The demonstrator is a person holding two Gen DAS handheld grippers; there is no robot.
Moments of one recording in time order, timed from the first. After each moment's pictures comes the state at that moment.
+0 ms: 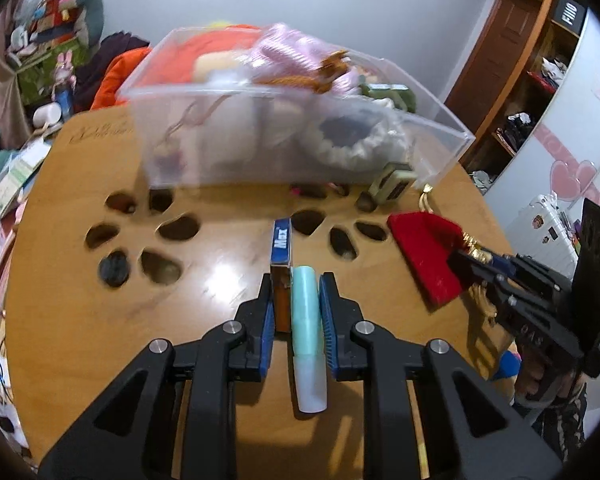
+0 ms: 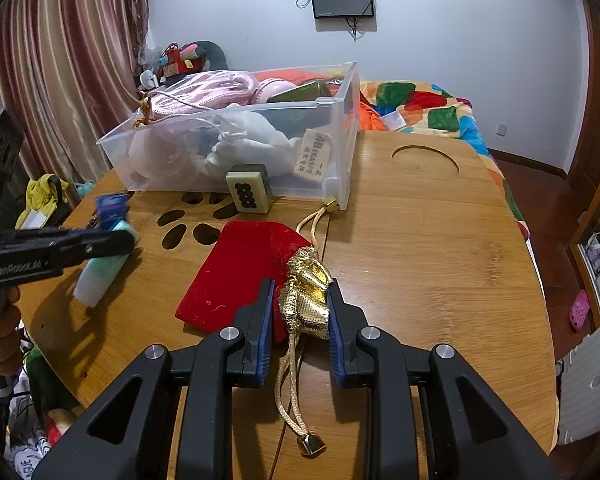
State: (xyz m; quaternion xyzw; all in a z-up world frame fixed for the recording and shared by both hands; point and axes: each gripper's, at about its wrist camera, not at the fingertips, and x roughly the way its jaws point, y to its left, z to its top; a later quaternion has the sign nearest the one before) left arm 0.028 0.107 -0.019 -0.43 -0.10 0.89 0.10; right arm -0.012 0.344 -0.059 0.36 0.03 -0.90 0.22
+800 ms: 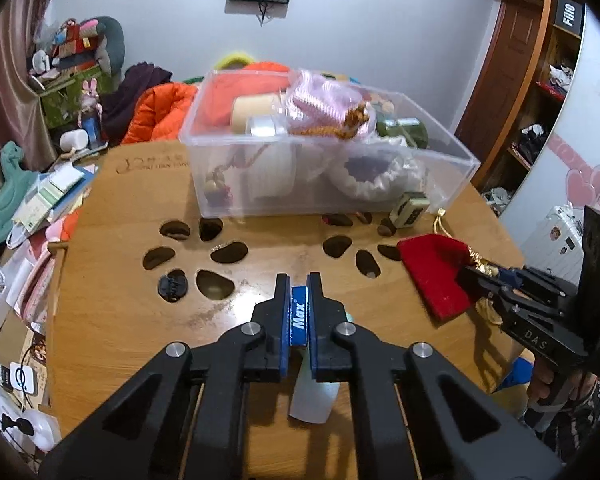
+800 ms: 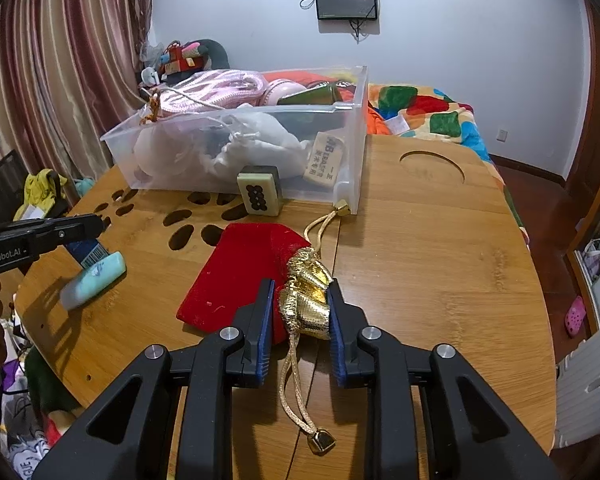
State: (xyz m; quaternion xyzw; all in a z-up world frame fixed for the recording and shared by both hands) left arm 0.042 0.095 0.008 -0.38 -0.07 0.92 0.06; right arm -0.009 0.337 -0.056 0.36 0.03 -0.90 0.24
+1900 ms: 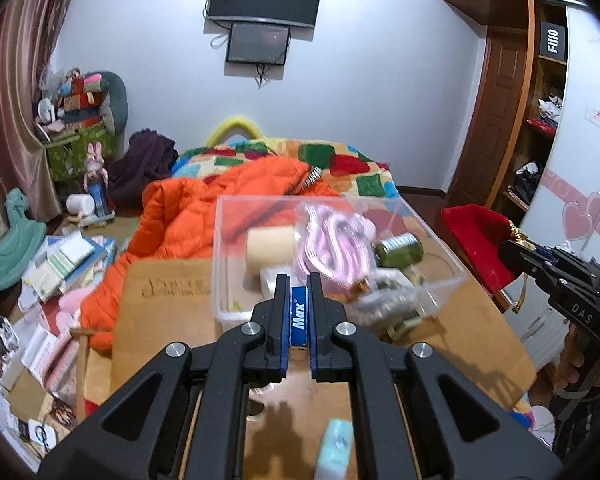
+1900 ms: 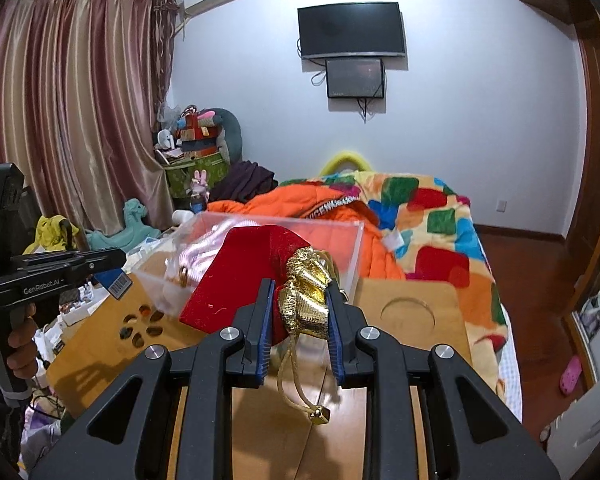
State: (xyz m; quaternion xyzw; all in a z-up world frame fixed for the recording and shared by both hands) left arm 0.007 0.076 0.085 -0.28 -0.05 0.96 0.05; right arm -0.028 0.339 0.058 0.22 0.03 -0.94 0.24
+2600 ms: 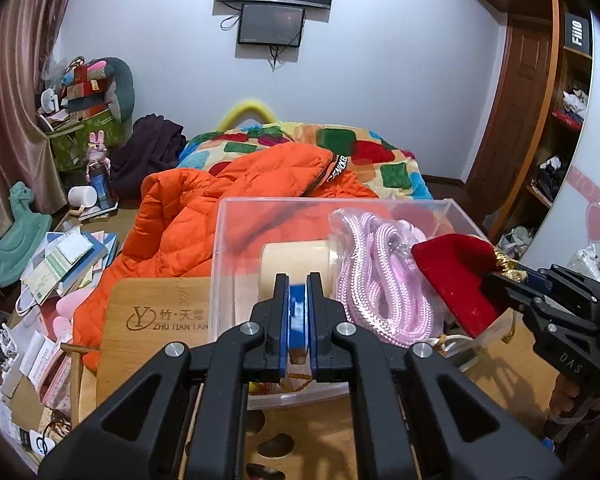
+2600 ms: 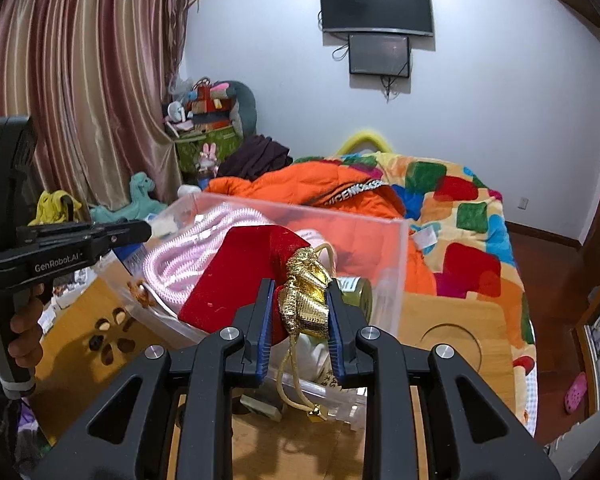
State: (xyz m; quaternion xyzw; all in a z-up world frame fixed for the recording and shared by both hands) left arm -0.064 0.072 0.055 -0.31 -0.05 0.95 0.03; right arm -0.094 0.294 0.018 0.27 0.07 -0.92 0.27
